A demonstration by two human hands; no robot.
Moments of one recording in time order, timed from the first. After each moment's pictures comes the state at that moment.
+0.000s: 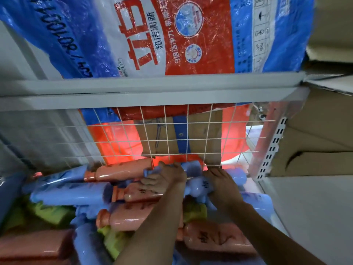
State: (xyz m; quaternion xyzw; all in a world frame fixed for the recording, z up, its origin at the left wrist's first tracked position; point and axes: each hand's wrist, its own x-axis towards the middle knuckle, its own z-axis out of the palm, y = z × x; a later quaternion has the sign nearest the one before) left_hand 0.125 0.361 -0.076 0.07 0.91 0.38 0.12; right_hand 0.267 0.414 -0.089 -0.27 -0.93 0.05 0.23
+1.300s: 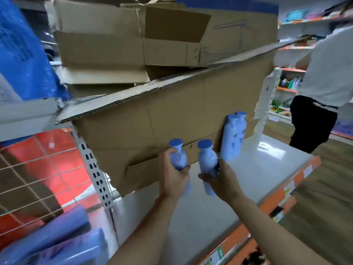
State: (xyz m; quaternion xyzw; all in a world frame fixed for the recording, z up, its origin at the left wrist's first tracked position) left_hand 0.525 0.570 -0.052 0.56 0.50 0.64 0.17; right_hand 0.672 0.563 -0.037 -0.61 -0.61 0.27 0.42
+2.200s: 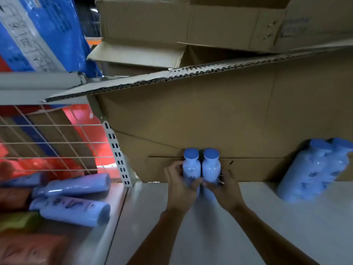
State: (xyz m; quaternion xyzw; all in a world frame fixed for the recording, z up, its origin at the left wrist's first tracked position) left_hand 0.529 0.625 -0.104 0.39 0.64 0.66 0.11; right_hand 0.641 0.713 -0.108 -0.39 -0.73 0.45 0.34
